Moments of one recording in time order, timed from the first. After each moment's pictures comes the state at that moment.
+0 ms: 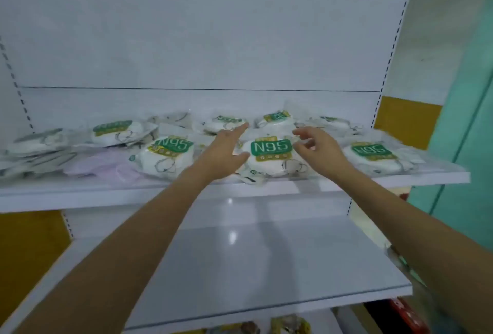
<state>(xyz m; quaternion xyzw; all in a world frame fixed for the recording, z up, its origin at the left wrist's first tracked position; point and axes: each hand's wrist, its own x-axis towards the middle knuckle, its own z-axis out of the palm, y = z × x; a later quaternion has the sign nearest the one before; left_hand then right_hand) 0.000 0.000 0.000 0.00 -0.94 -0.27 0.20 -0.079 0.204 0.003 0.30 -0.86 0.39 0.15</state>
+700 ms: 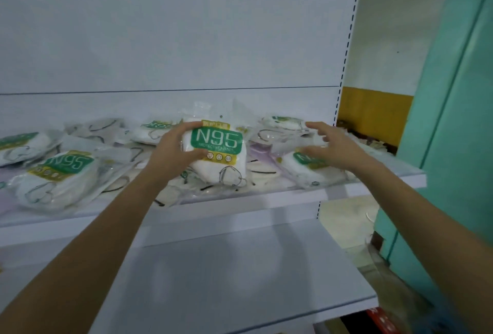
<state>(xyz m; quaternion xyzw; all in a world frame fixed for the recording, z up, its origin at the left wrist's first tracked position) -0.091 0.063 0.002 0.03 -0.86 -0.39 0.31 -0.205 0.346 0.011 0.24 -0.90 0.35 0.09</state>
